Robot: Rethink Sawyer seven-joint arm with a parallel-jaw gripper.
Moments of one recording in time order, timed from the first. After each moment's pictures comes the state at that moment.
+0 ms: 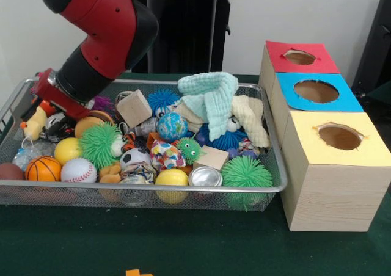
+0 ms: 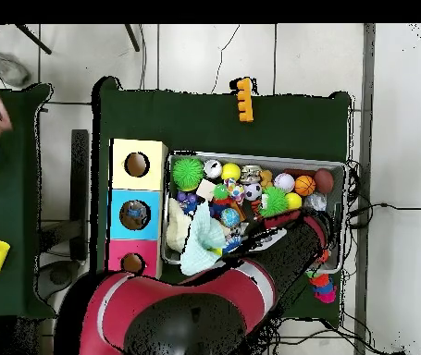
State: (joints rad) arm -0.03 0.00 -0.73 1.31 -0.36 0.21 1.96
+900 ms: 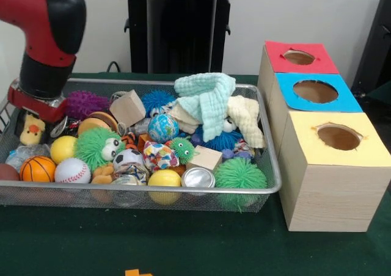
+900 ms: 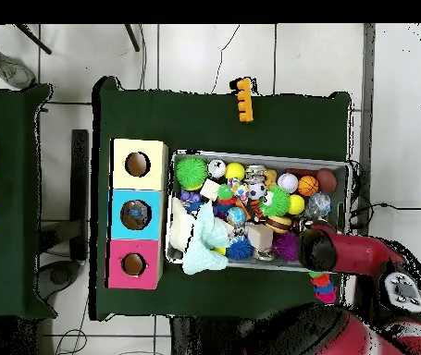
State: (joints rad) arm -0.61 -0.33 -0.12 1.47 -0.60 0.16 1.97
